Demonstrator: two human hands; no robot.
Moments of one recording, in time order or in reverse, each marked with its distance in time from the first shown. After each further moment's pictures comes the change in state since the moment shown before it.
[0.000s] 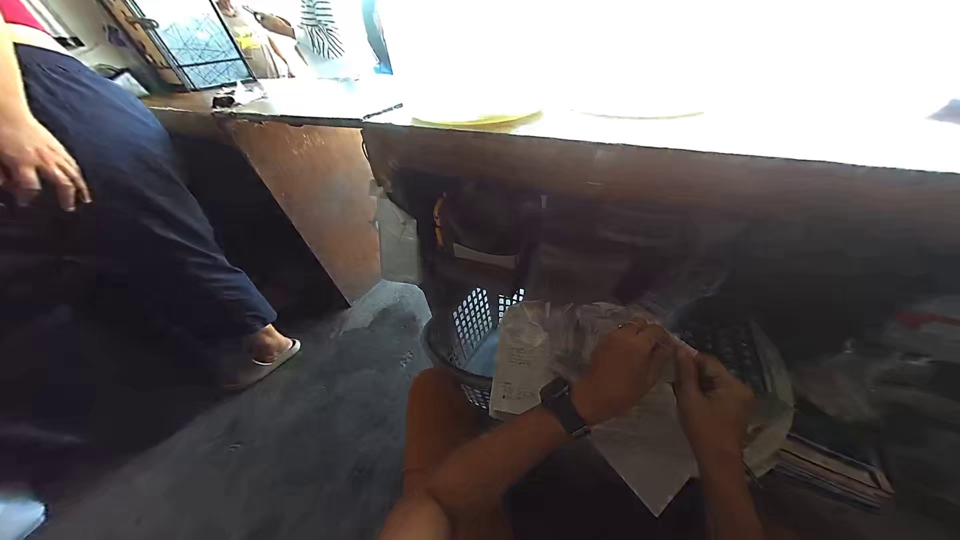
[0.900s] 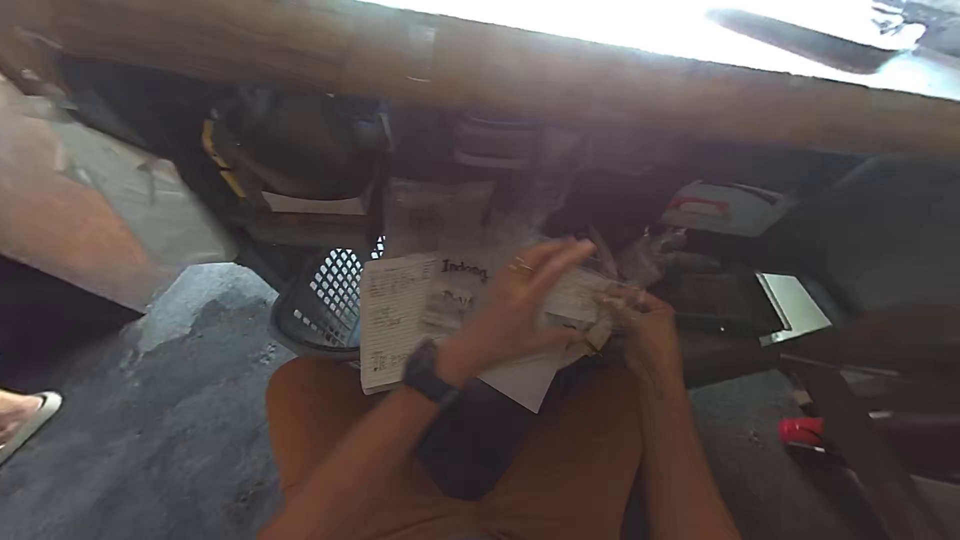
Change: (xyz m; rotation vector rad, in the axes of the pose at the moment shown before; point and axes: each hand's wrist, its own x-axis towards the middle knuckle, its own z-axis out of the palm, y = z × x) left_hand -0.004 0.015 0.001 -0.082 -0.095 0.428; right_hand -0.002 0.031 -0.083 0.363 0.129 0.430
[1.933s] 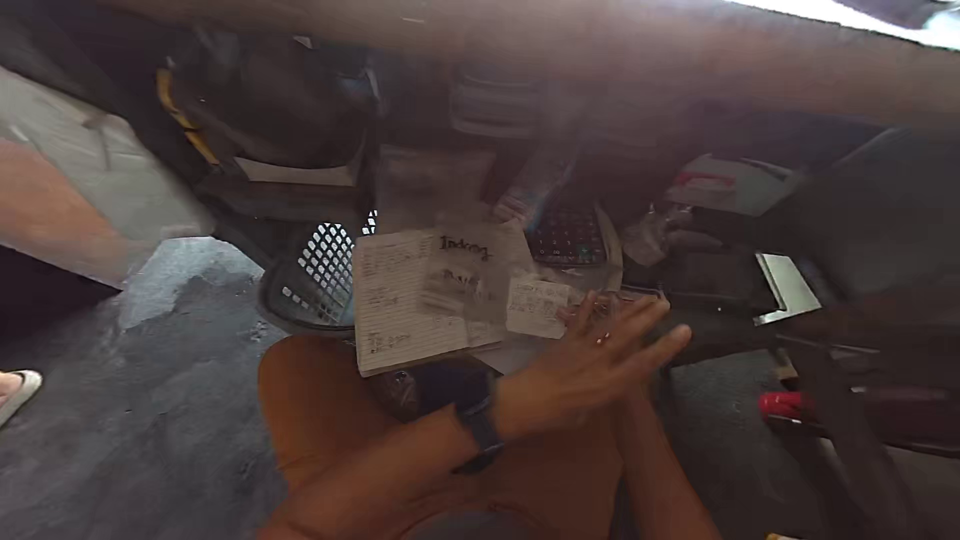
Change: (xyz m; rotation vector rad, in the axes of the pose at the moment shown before) left_hand -0.028 0.054 0.056 -0.076 -0.287 0.101; right_hand -0.048 0.053 0.040 0.176 0.108 0.055
